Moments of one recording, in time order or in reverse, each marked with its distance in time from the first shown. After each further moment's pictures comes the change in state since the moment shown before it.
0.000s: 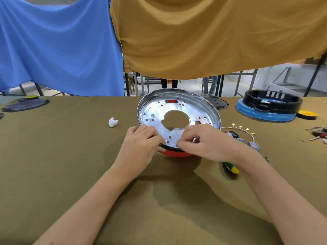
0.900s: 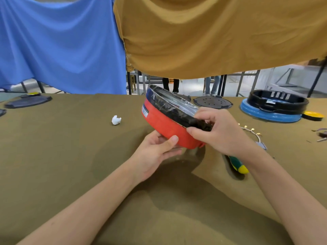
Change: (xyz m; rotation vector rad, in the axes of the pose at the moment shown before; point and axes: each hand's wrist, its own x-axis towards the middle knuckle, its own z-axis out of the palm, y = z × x) left_hand 0.004 0.020 0.018 -1.638 -0.156 -0.895; right_hand 0.001 -0.007 -0.007 0.161 0.350 -0.161
